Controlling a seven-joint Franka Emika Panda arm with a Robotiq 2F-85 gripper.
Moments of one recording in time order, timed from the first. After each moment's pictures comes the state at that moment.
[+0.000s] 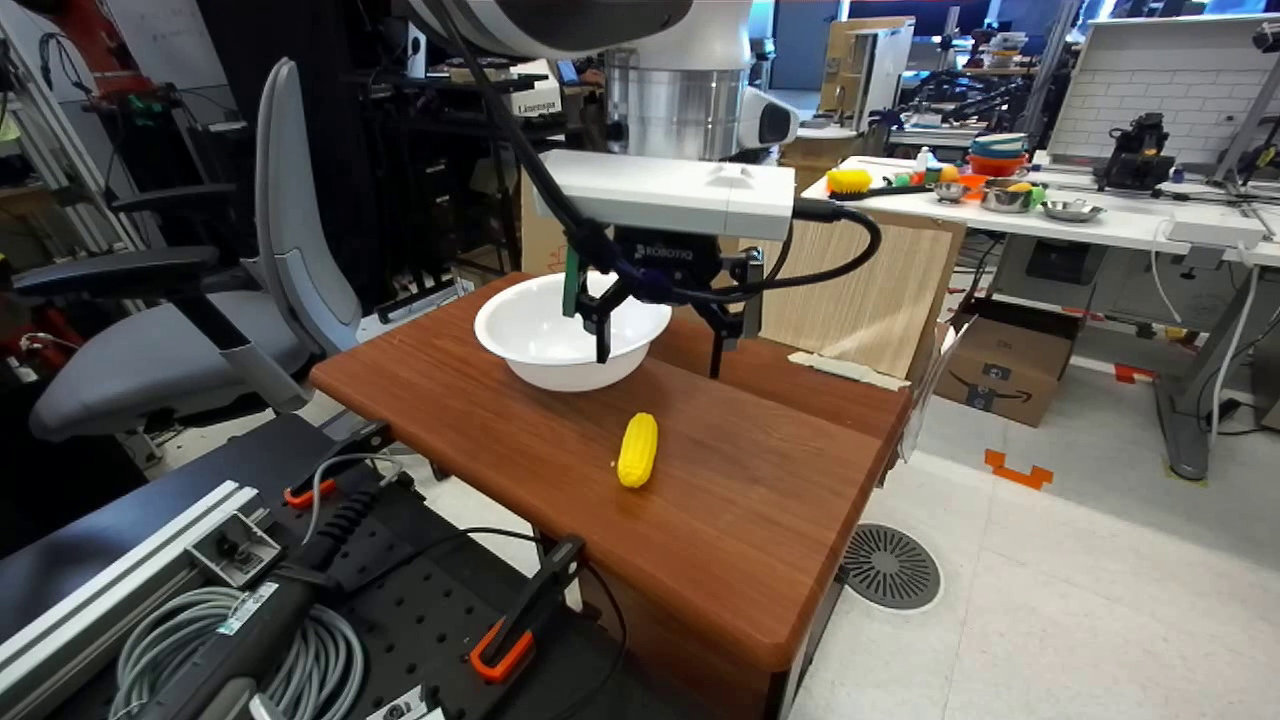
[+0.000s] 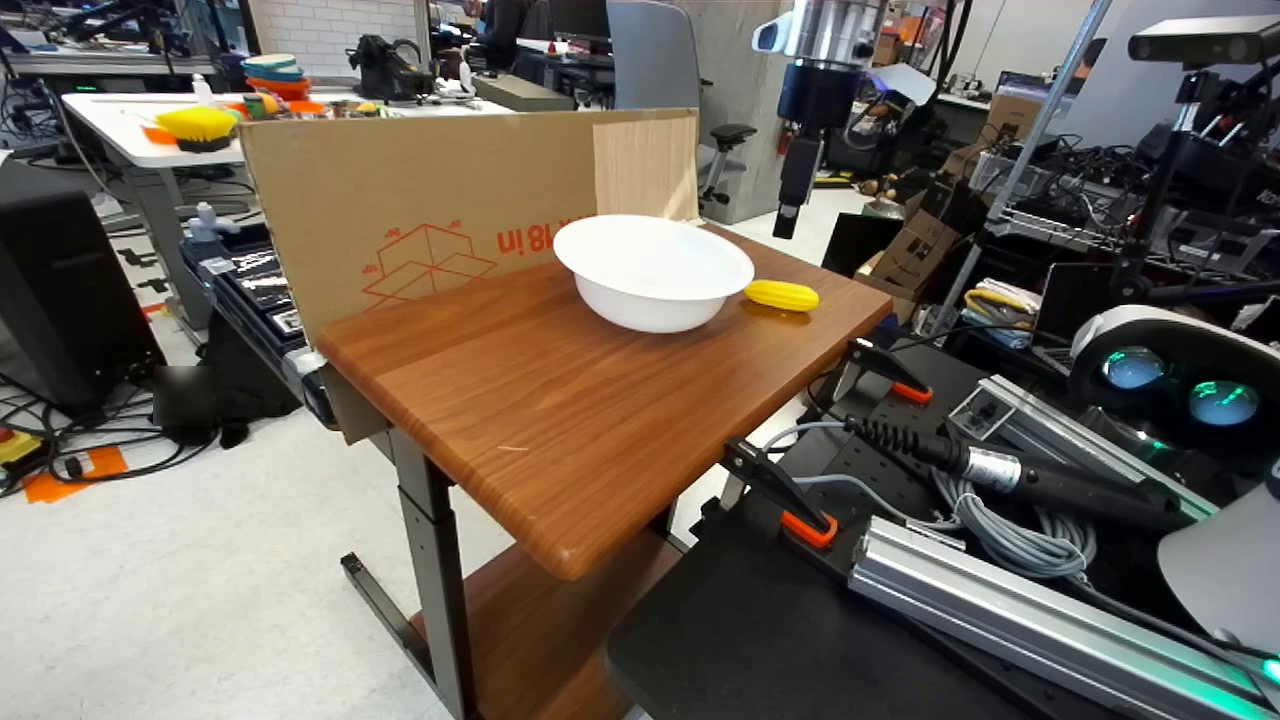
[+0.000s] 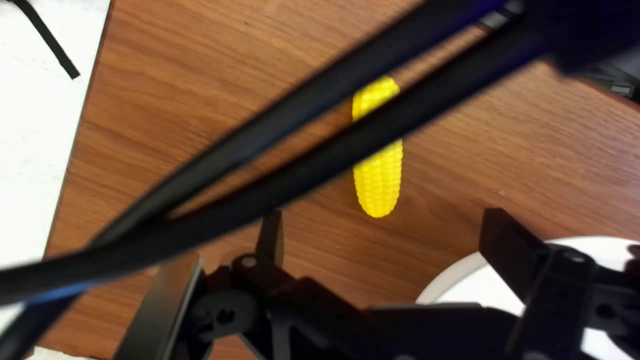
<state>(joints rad) -0.10 0.20 -0.13 -2.34 0.07 2.47 -0.76</state>
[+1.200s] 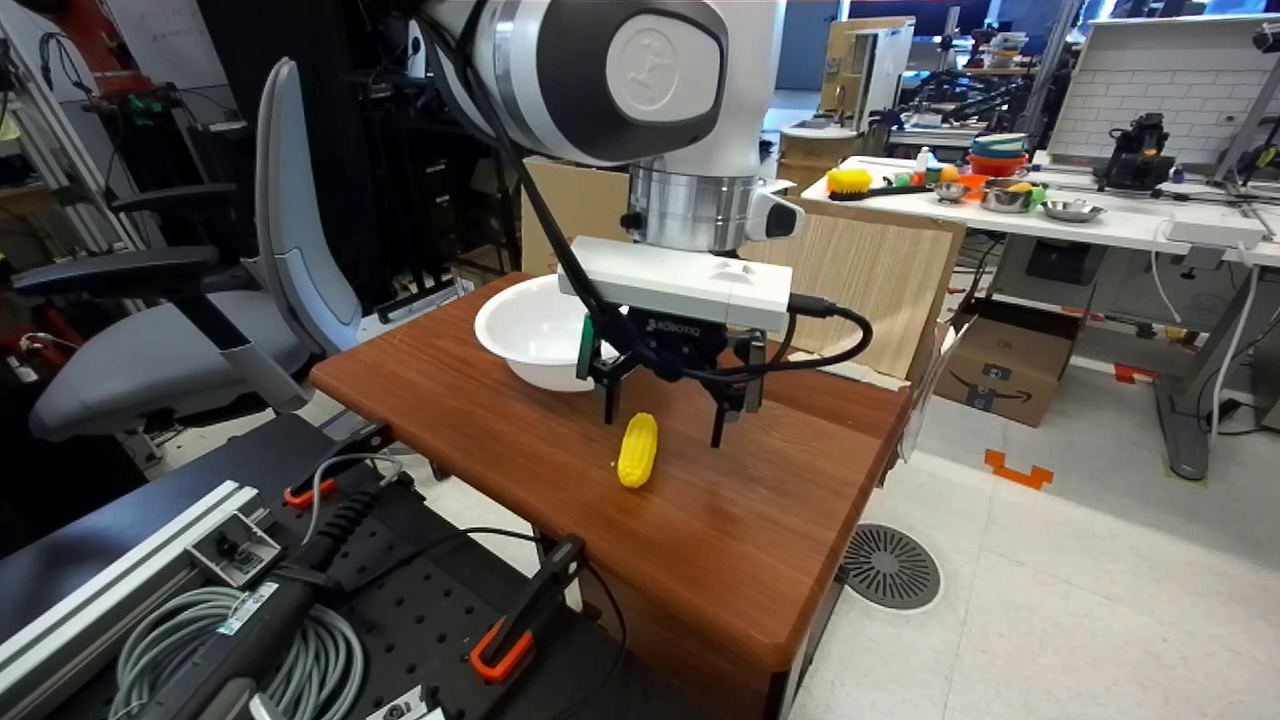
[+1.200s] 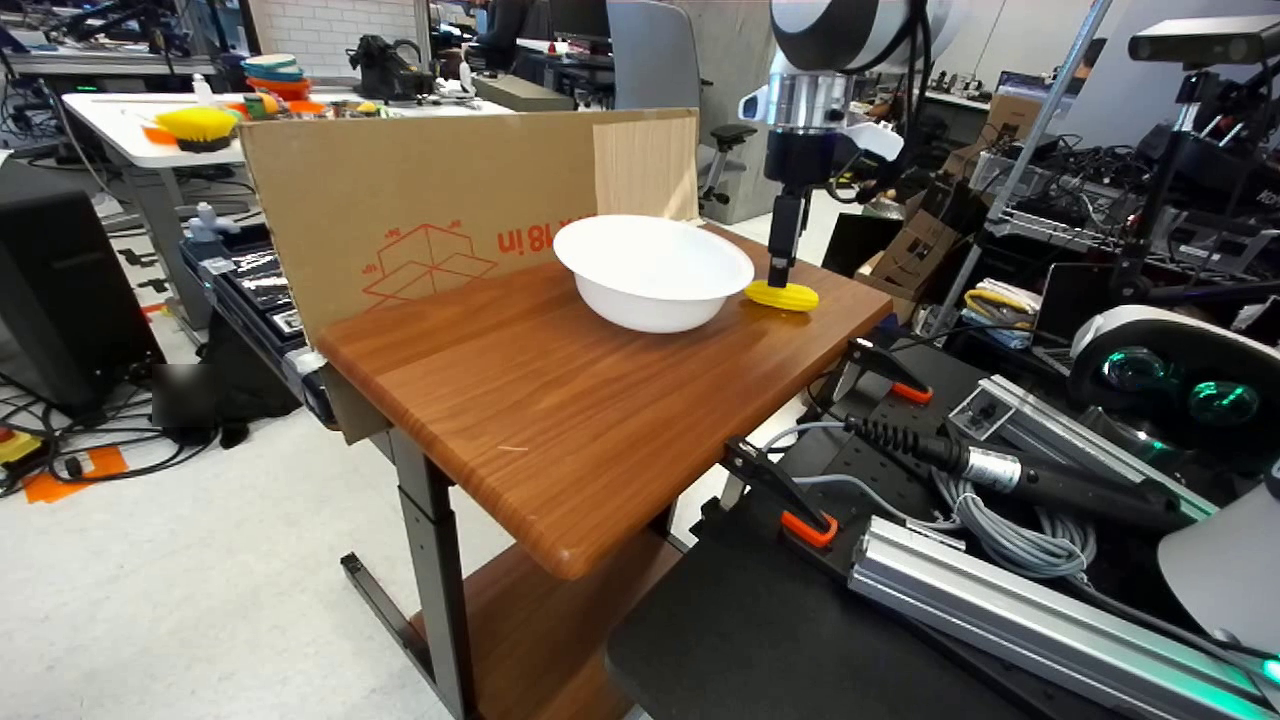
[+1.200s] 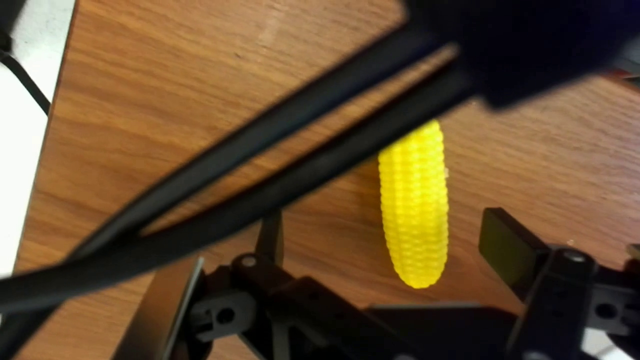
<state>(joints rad) -0.13 0.37 -0.12 -2.26 0.02 2.47 -0.66</state>
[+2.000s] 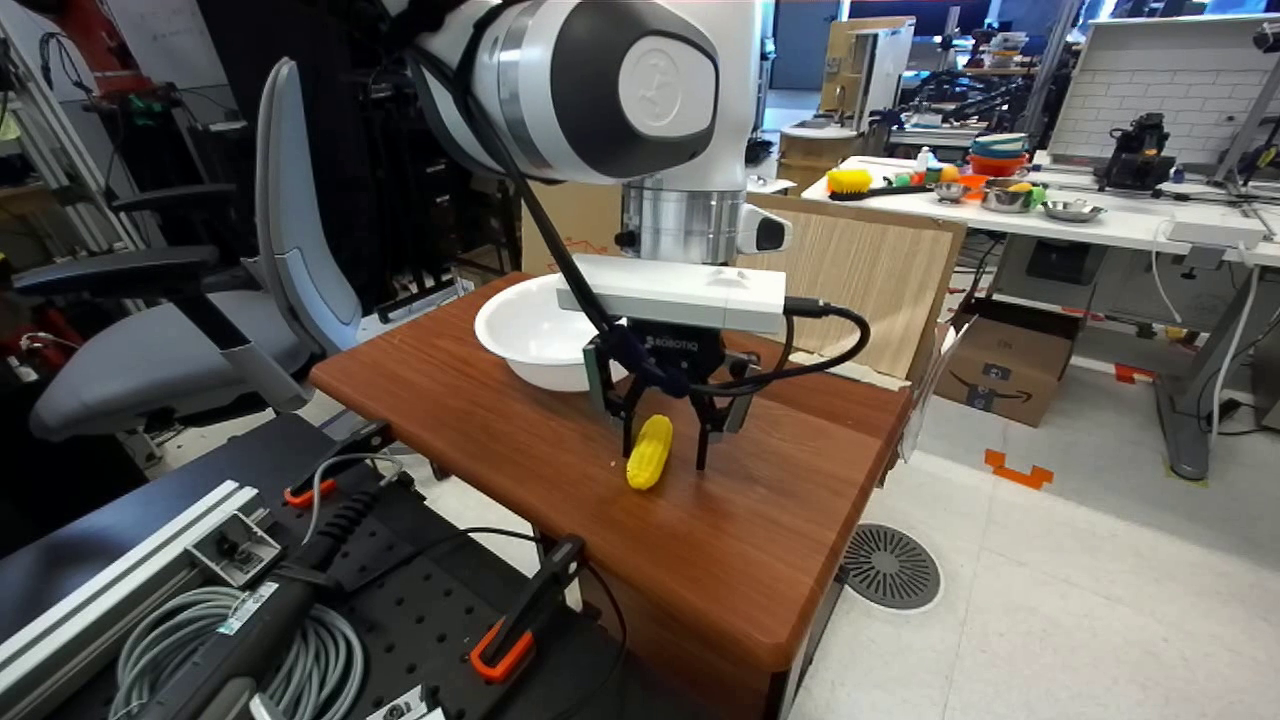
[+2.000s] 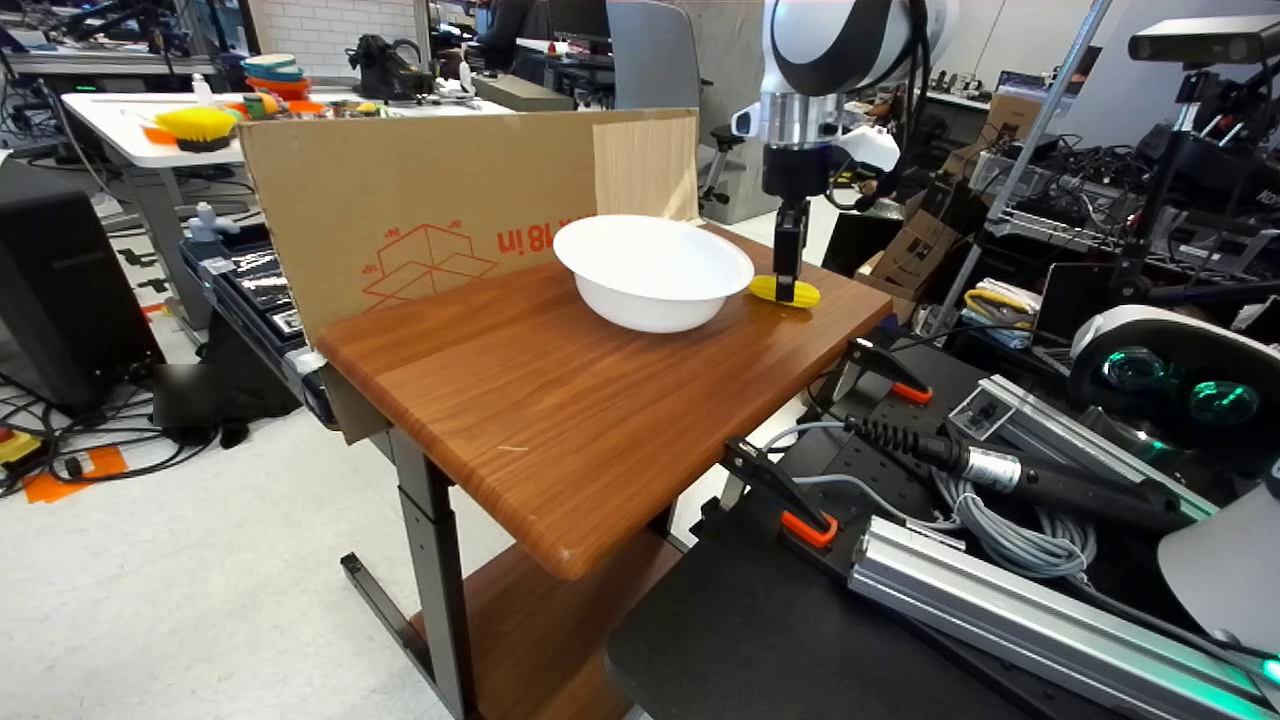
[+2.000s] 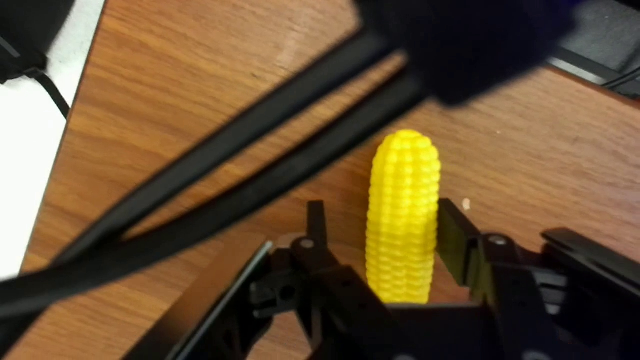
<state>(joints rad) -0.12 0.39 -0.11 -2.26 -0.12 2.47 -0.57</state>
